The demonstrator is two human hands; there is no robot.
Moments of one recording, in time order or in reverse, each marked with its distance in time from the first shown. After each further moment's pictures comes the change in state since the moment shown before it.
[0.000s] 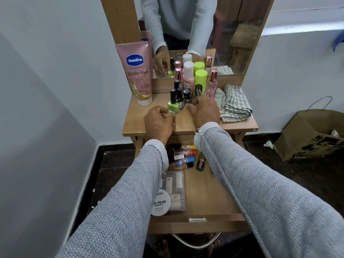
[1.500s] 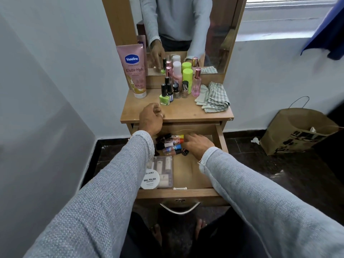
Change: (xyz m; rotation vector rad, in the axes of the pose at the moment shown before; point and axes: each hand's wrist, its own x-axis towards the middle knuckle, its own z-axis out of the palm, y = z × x) left_hand -0.036 0.011 -0.025 0.154 -0.145 0.005; right_hand -0.101 0.081 -0.018 -0.760 -0.576 -0.760
